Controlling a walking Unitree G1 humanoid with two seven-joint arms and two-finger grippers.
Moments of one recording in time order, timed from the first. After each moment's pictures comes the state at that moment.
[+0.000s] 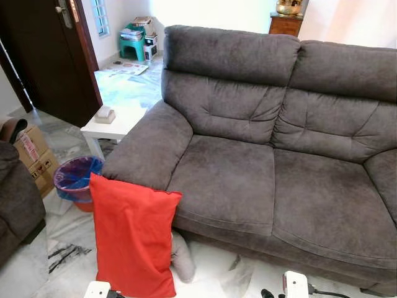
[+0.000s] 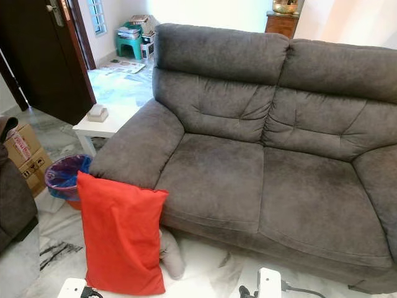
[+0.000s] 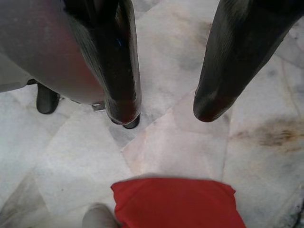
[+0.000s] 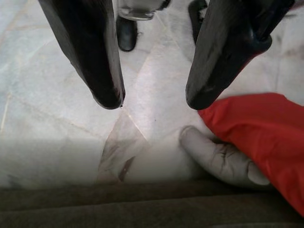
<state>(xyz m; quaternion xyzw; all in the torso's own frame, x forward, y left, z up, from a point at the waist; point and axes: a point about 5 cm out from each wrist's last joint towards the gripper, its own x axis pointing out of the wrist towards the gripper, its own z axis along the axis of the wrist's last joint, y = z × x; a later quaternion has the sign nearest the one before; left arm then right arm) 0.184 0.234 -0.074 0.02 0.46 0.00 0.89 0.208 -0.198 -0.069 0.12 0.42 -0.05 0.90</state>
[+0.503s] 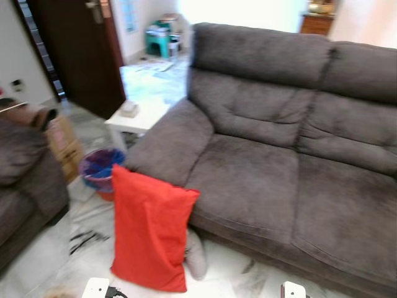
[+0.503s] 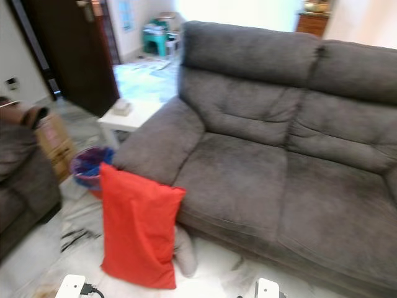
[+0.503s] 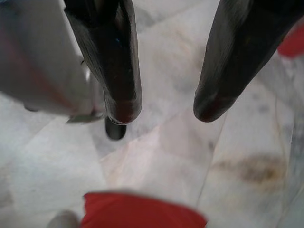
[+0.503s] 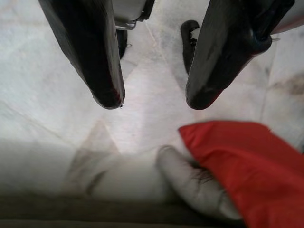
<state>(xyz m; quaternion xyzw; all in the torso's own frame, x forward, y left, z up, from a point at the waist) 0.181 0.236 -0.075 0.02 0.46 0.01 0.89 0.195 -0.187 -0.078 0.13 0.44 -0.04 0.89</state>
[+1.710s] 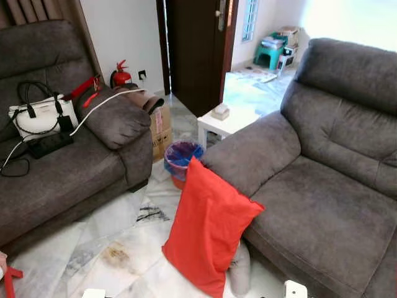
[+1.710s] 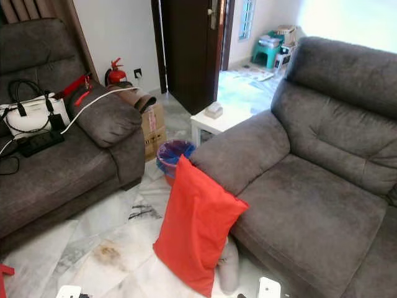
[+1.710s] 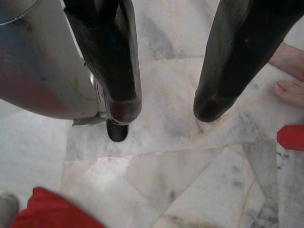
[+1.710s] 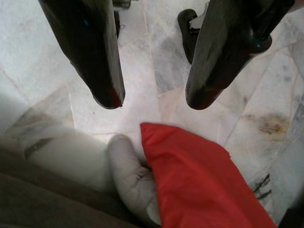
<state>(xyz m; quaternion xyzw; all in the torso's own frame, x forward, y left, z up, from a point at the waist) 0.171 0.237 -0.079 0.02 0.47 0.02 0.88 0.193 -0.189 -0.079 0.14 0.44 -0.07 0.89</state>
